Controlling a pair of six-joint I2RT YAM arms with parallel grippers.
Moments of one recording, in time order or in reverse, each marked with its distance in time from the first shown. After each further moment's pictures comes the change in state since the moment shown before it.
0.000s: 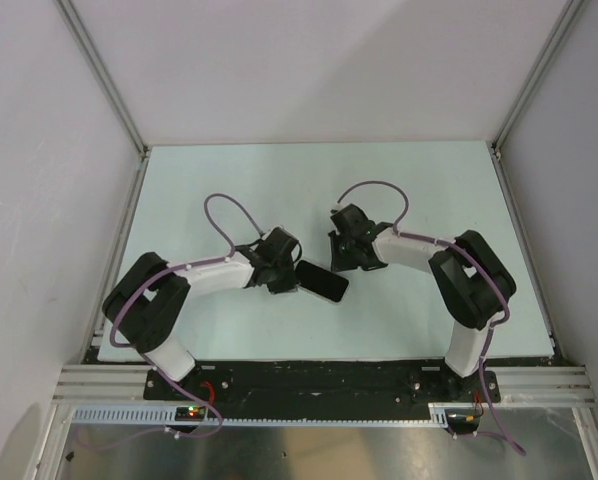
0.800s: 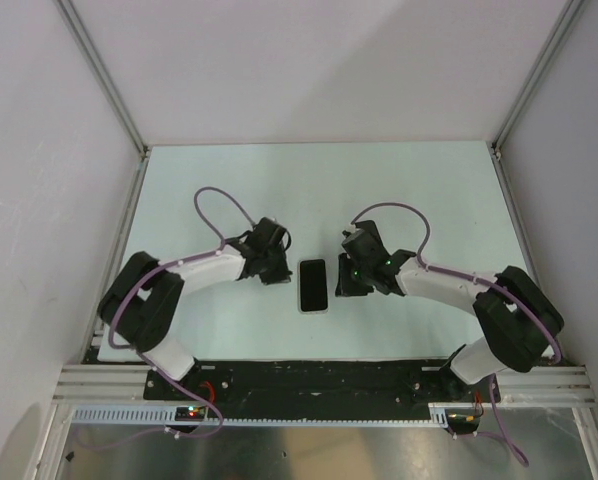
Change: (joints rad) left arm 0.109 0.018 0.045 0.007 0.047 0.095; right arm 0.099 -0.323 -0.302 0.003 -0.013 0.154
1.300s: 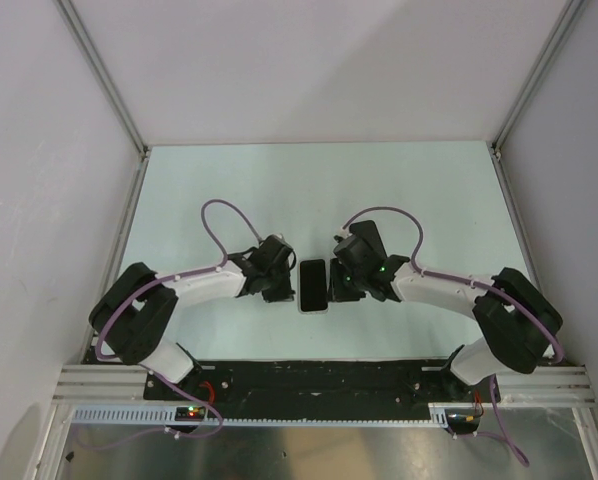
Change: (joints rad) left arm -0.105 -0.106 -0.130 -0.011 0.000 -0.038; right arm 0.079 -0.021 0.000 0.031 0.000 0.060
